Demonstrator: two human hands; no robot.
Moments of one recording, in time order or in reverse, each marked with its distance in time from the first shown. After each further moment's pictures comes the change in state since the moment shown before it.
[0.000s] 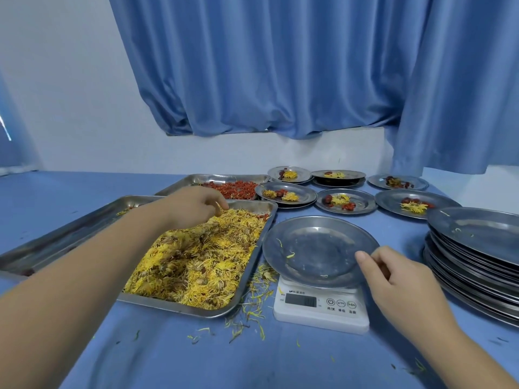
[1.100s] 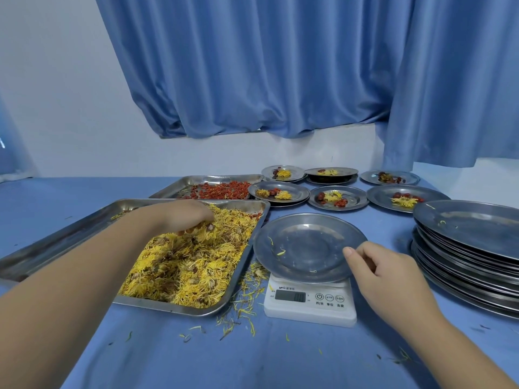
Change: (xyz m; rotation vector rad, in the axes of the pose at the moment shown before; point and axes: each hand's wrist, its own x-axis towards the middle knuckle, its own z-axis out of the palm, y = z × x) left_hand 0.008 0.002 0.009 -0.056 -0.201 -0.164; right_hand 0.001 -0.002 -0.004 0.033 -0.029 0.024
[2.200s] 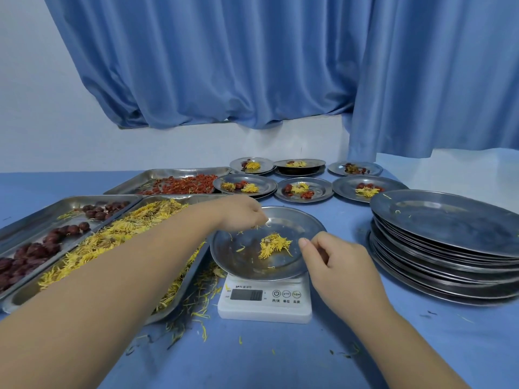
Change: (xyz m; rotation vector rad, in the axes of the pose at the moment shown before) left_hand 0.052 0.129 0.075 0.162 -0.097 0.294; right_hand 0.004 0.000 0.000 0.029 0.017 -0.025
